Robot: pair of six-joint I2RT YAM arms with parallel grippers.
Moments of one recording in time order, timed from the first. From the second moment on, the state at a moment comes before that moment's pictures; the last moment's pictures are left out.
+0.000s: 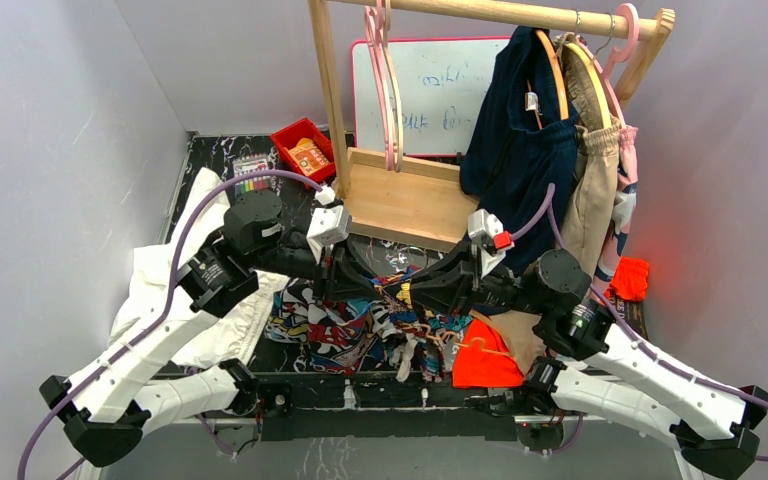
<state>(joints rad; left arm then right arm) -0.77 0.98 1.17 -0.42 0.93 -0.01 1.01 0.68 0.79 0.10 -0.45 0.31</state>
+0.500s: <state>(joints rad) -0.76 0.89 1.15 -0.42 0.73 -0.02 1.01 0.61 0.79 0.04 -0.43 0.31</state>
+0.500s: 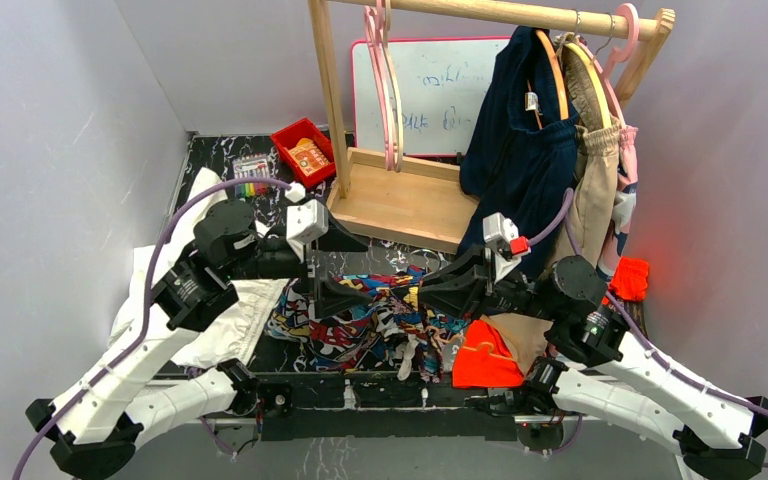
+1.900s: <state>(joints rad) -0.77 1.03 1.24 -0.57 0.94 0.03 1.01 0.68 0.88 -0.08 -0.46 0.21</state>
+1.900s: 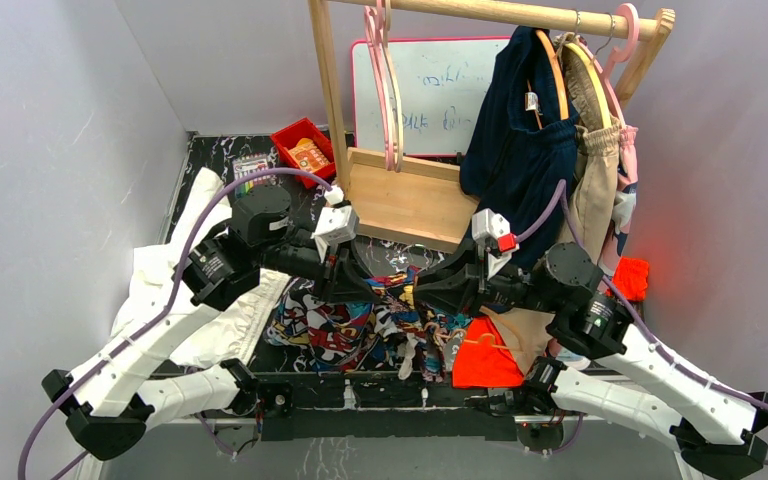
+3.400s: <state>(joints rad) -0.76 0.87 1.19 -0.61 0.82 0.04 1.01 0.78 1.10 -0.41 -0.43 0.10</state>
